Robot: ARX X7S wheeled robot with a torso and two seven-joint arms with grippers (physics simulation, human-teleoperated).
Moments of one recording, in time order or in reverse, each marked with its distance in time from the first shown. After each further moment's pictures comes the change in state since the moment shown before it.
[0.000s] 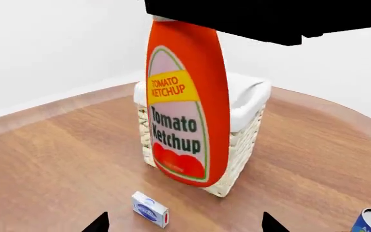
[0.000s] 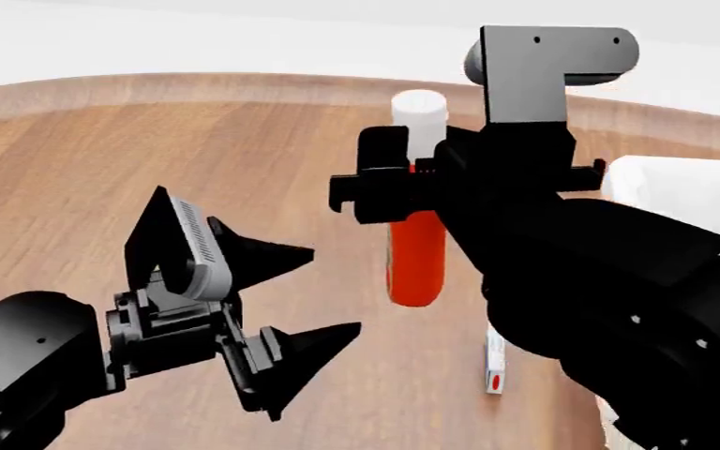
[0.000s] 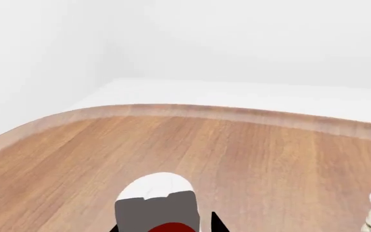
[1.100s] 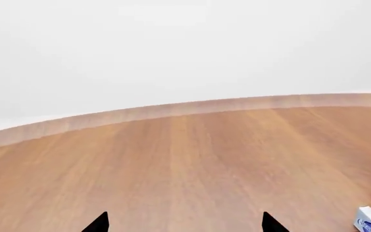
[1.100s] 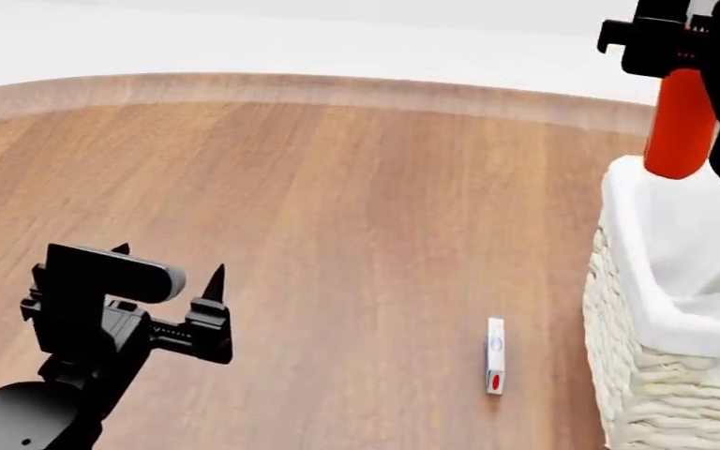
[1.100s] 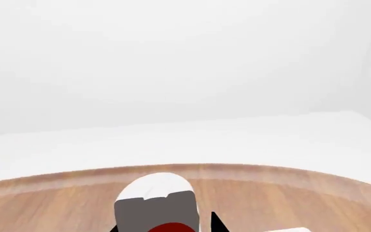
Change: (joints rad) left arm 0.264 -0.003 -0.163 0.138 0.168 0.099 -0.840; right arm 0.339 0.070 -0.094 0.691 -0.380 -0.287 -0.234
